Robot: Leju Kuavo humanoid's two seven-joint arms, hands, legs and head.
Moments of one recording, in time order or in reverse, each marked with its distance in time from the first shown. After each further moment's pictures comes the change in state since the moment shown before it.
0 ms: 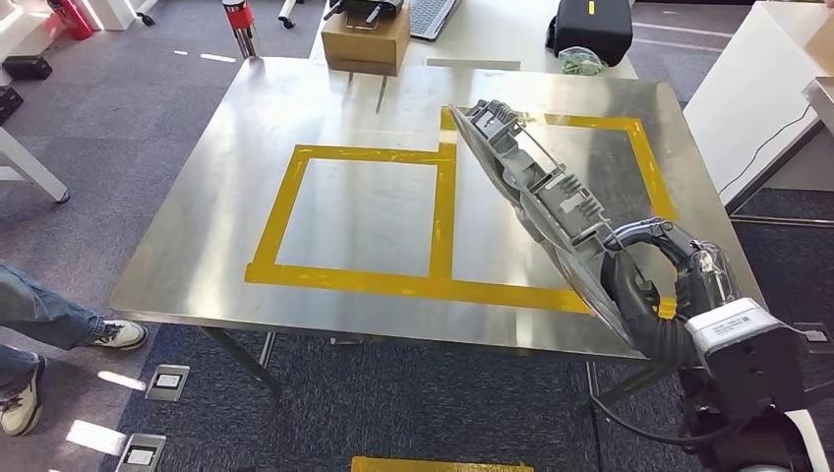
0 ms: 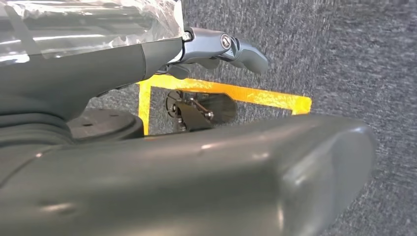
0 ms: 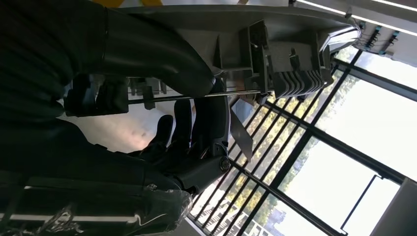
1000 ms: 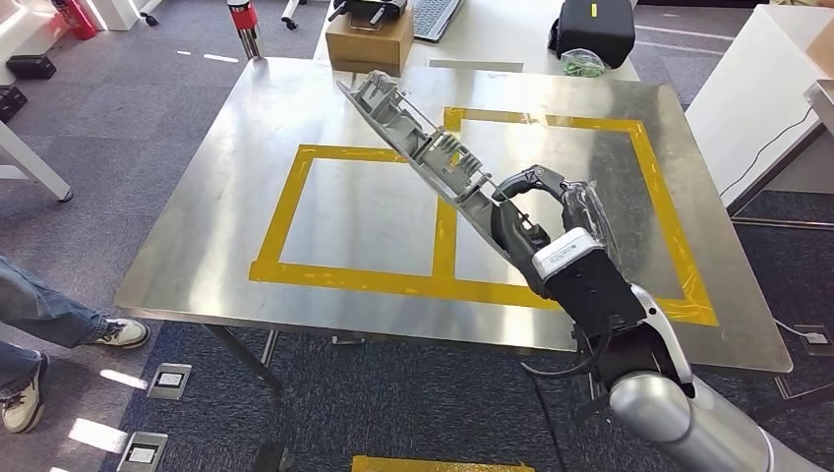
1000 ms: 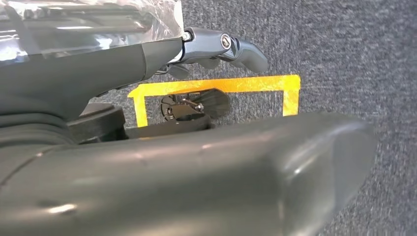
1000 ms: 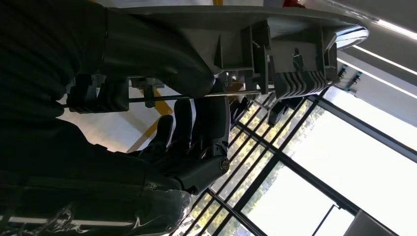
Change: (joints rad) left arm -0.071 -0.012 -0.096 -0.003 -0.107 -0.017 0.089; right arm -0.436 0.217 0.316 0.301 0.055 0.073 0.001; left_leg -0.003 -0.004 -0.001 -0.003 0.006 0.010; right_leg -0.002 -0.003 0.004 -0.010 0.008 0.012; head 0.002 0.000
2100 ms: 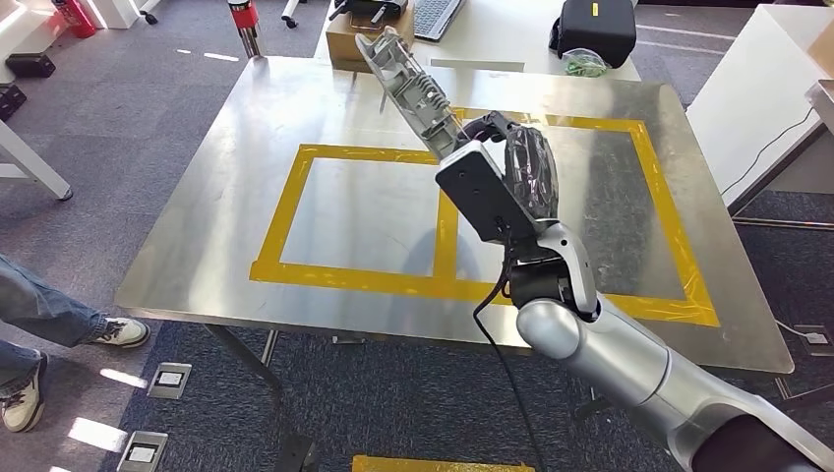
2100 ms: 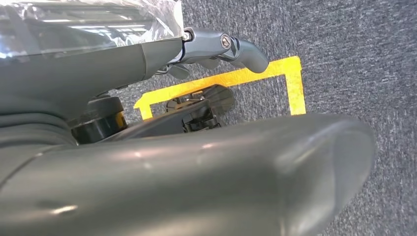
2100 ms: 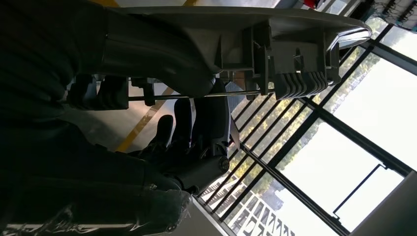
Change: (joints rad) left arm -0.028 -0.022 -0.071 -0.005 -0.101 -0.016 0.077; right arm -0.280 0.201 0.153 0.414 0.179 -0.161 0.172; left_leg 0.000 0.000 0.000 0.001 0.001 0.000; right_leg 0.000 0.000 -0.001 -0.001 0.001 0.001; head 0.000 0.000
